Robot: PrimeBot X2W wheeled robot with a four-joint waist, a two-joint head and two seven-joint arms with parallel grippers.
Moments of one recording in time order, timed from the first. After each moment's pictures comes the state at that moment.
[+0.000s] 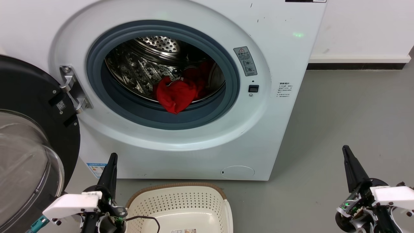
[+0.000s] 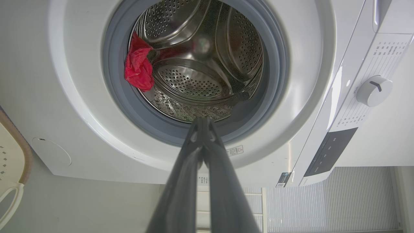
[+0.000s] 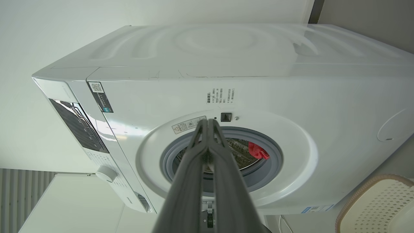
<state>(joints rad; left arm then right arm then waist) -0.11 0.05 0.11 0.25 -1.61 -0.13 0.11 -0.10 -0.05 -0.11 0.25 1.62 0.13 0.11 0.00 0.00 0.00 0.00</state>
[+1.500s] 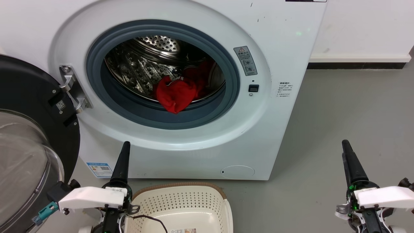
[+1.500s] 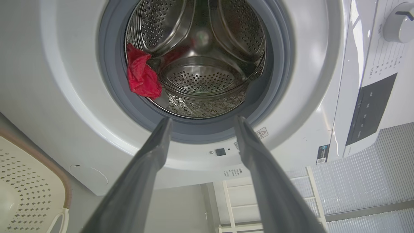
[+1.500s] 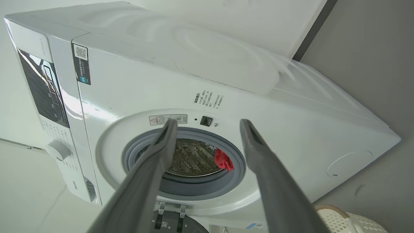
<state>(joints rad) -0.11 0.05 0.02 0.22 -1.34 -0.13 0.01 -0.07 -0.05 -0.08 0.20 1.32 0.13 0.01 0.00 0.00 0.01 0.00</state>
